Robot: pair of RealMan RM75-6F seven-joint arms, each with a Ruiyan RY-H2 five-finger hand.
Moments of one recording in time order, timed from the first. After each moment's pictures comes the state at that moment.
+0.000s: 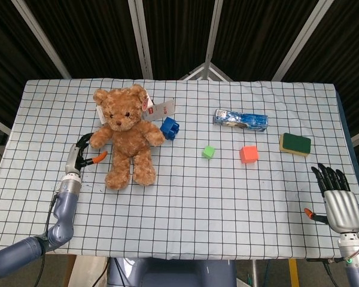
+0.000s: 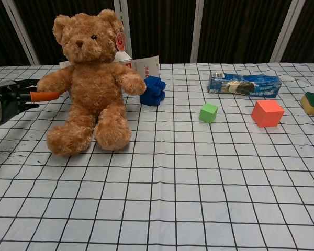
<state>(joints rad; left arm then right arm) -0.56 -1.69 -0.45 -1.24 0.81 0.89 -0.56 0.13 -1.13 0.08 -1.59 -1.44 1.40 -0.05</state>
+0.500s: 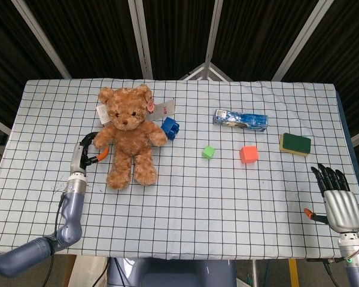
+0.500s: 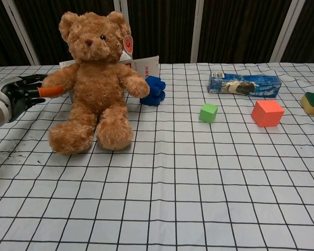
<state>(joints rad) -0.57 -1.76 -0.48 -1.21 0.86 0.95 -0.57 0.14 -1.13 0.08 -1.59 -1.44 1.38 -0.05</state>
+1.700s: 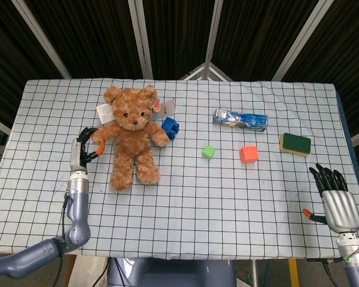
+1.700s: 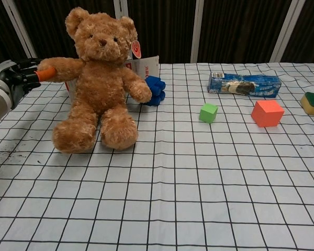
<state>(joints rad) -0.56 -1.81 -0.55 -1.28 0.88 1.09 -0.50 0.14 -1.13 0.07 -1.60 -1.44 1.38 -0.05</state>
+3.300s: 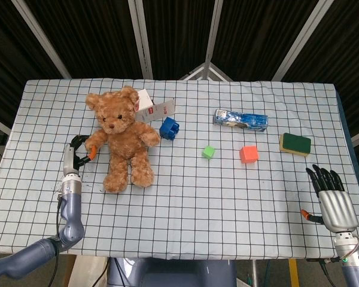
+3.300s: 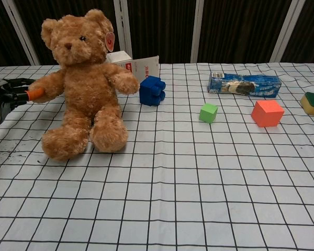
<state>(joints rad) -0.54 -1.82 -0.55 -1.17 0.84 1.02 -0.44 0.15 -1.14 0.07 -1.60 -1.43 1.36 -0.09</state>
